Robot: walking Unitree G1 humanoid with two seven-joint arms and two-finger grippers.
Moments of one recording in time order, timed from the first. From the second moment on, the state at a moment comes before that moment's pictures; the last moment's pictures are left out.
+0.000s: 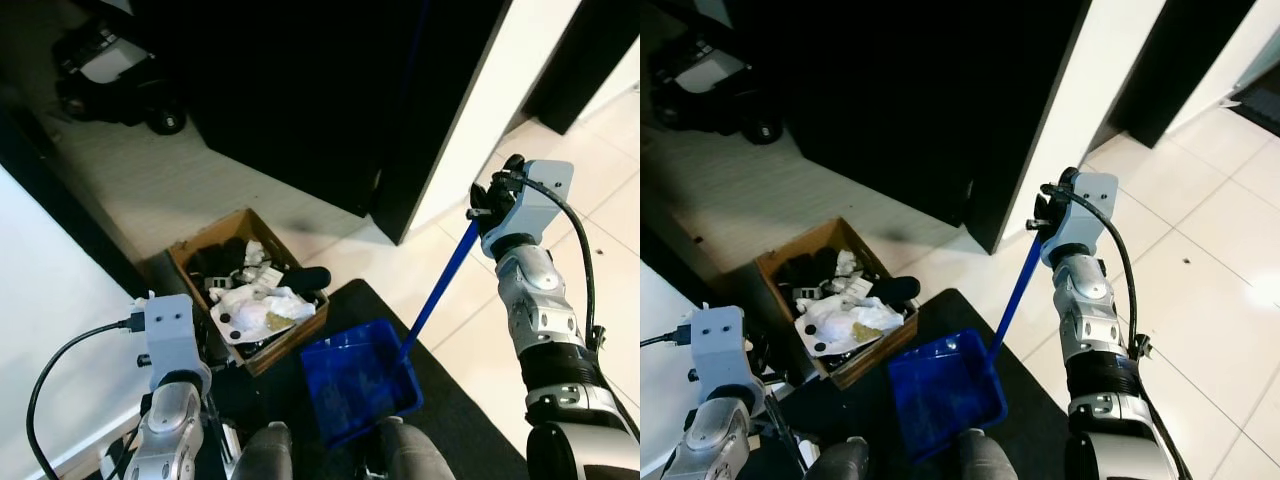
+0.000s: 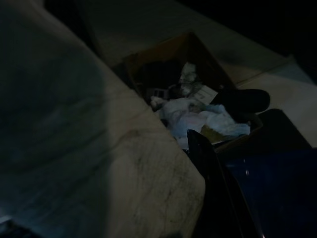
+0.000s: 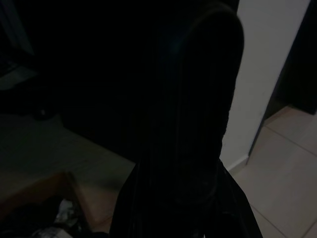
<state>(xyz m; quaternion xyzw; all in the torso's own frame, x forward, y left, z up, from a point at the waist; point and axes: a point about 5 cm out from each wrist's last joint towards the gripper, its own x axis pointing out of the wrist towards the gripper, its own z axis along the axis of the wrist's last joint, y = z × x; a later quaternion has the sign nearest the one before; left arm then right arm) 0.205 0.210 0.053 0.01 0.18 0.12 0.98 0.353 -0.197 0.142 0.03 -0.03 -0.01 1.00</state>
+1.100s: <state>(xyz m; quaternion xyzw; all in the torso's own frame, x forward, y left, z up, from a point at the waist) 0.207 0.207 0.055 0.02 0.17 0.12 0.98 0.352 -0.199 0.141 0.03 -0.03 -0.01 1.00</state>
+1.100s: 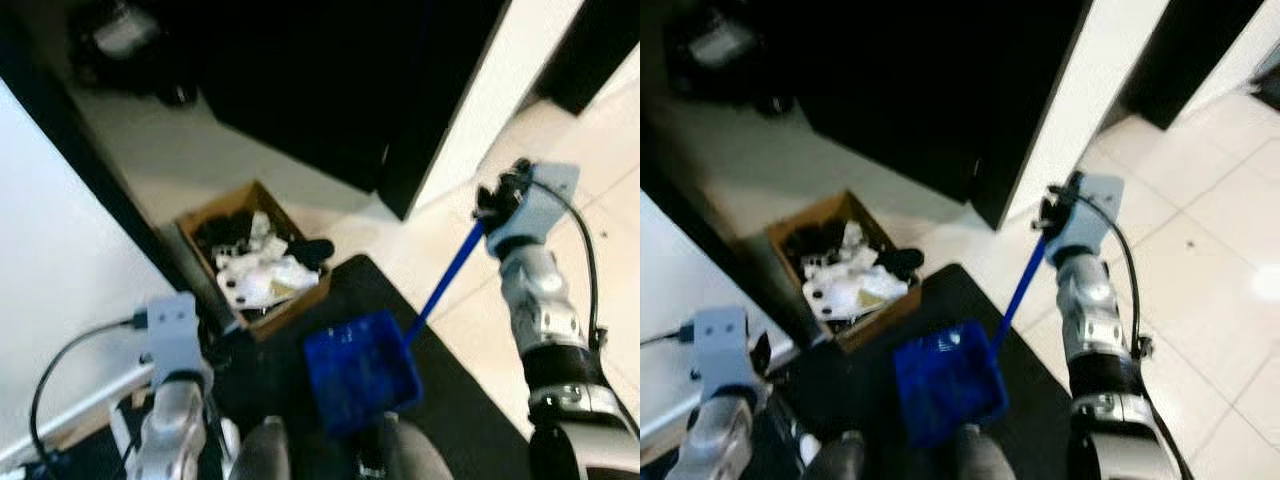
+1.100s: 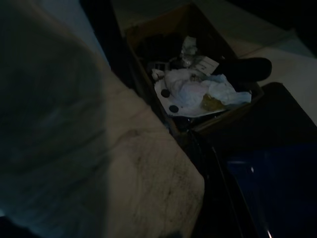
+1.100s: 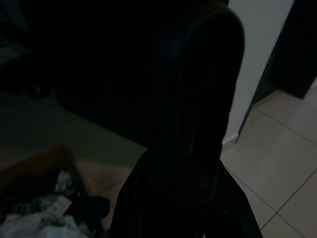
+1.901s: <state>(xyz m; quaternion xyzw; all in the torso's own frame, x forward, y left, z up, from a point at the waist) 0.204 0.208 0.052 0.02 0.18 0.12 0.98 0.353 -0.197 0.140 0.04 -0.03 -0.01 1.00</state>
